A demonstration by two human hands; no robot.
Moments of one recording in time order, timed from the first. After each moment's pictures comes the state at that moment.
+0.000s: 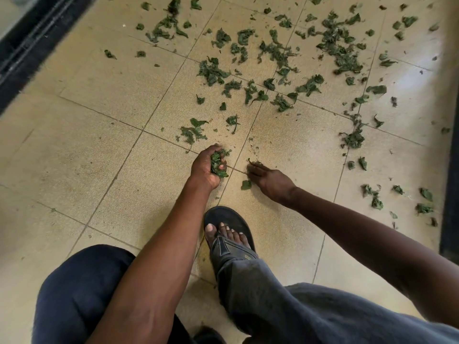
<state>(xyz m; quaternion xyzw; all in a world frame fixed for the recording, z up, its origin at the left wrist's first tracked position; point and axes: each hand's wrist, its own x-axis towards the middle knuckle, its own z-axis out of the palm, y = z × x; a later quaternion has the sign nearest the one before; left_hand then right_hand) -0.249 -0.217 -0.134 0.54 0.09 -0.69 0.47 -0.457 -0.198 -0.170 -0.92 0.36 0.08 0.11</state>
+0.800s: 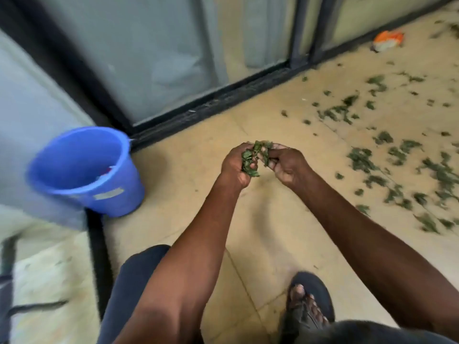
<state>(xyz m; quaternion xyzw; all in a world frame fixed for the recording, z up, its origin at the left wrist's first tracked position) -0.024 -0.169 0.015 0.50 0.06 -0.51 0.70 -0.116 -0.247 0.015 -0.33 0.37 -0.22 0.84</state>
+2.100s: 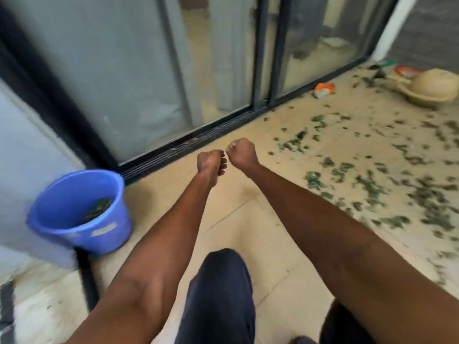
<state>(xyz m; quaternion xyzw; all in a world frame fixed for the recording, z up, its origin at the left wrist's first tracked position) 0.001 -0.169 0.114 0.71 -0.09 -0.36 0.60 -0.073 -0.227 0.136 -0.78 0.44 -0.21 0.39</state>
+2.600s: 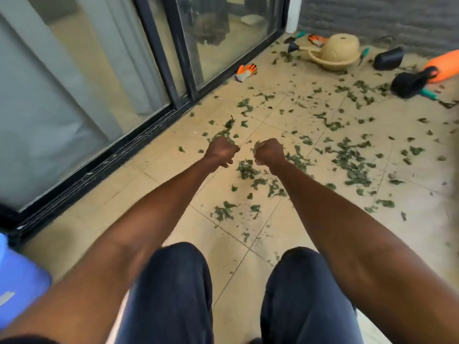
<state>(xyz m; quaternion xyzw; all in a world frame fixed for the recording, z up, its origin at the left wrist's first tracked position) -0.194 -0.359 0.110 0.74 -0.45 -0.39 0.30 -0.339 -0.421 0.073 -0.63 0.63 -0.21 0.41</state>
